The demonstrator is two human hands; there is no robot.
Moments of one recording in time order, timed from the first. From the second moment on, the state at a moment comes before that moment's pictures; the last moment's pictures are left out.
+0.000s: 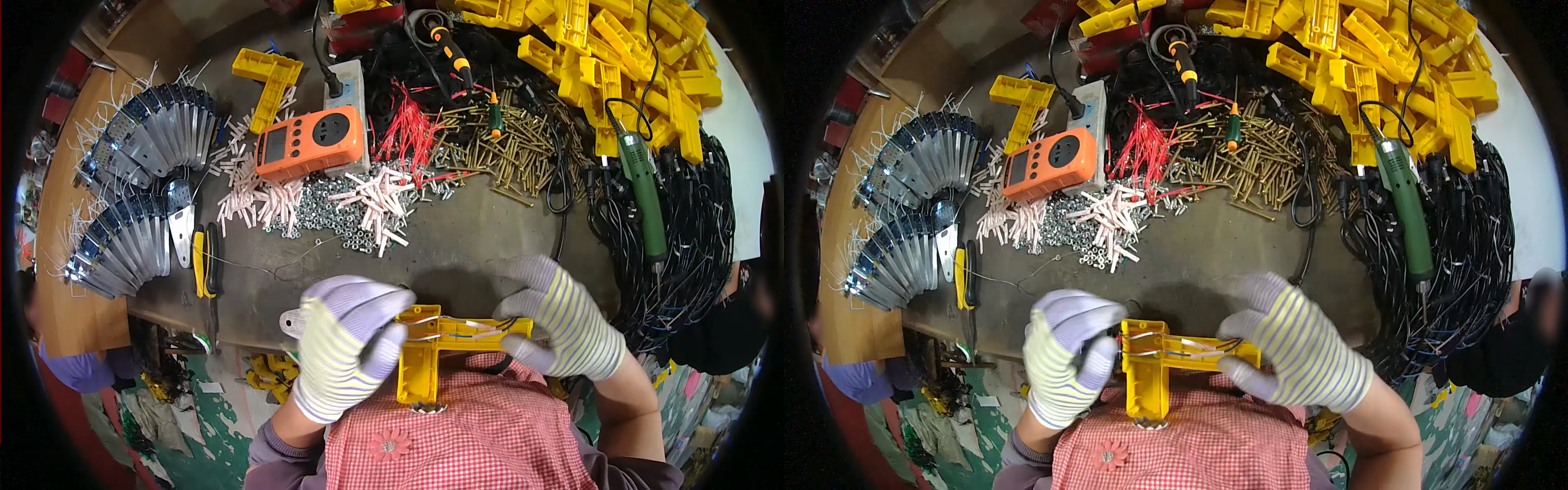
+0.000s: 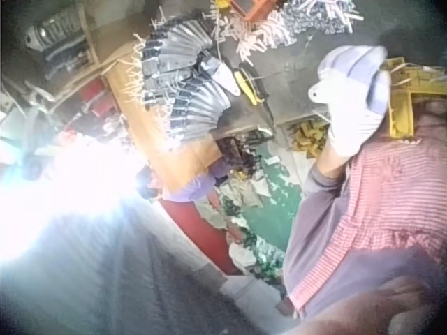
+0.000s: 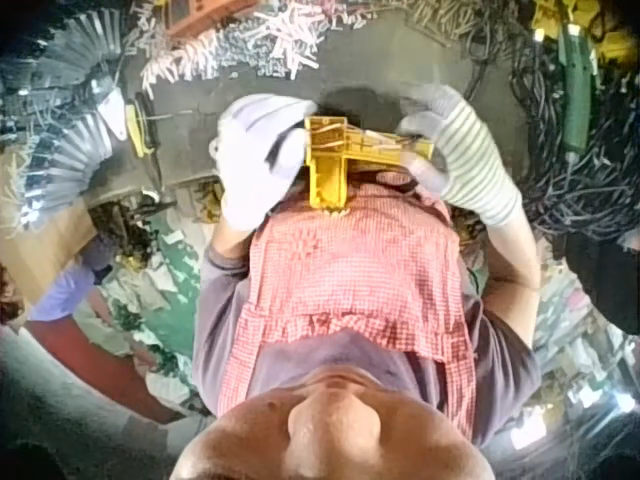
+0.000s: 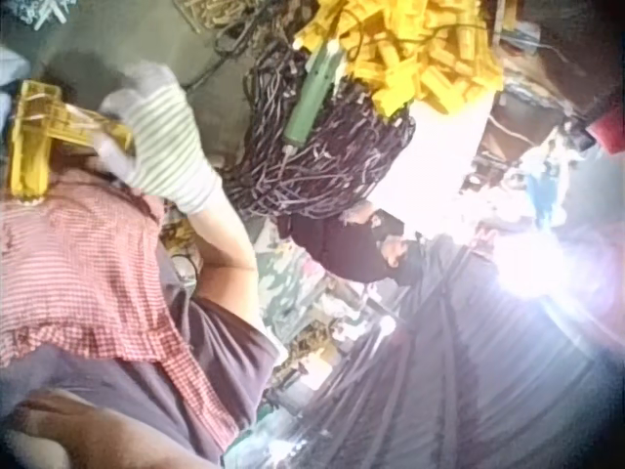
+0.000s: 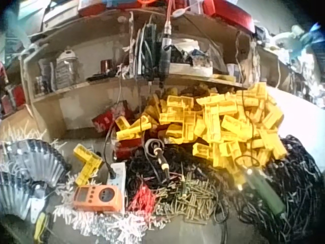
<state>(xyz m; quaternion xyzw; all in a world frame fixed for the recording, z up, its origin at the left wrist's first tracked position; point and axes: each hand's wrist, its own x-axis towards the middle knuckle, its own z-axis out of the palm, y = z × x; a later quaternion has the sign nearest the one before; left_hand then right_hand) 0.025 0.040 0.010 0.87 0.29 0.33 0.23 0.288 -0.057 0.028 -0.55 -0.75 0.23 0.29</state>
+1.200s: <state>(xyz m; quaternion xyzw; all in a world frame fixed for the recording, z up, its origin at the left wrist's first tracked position) 0.028 0.089 0.010 0.87 0.09 0.08 0.49 0.270 -0.031 0.037 -0.50 -0.70 0.46 0.21</state>
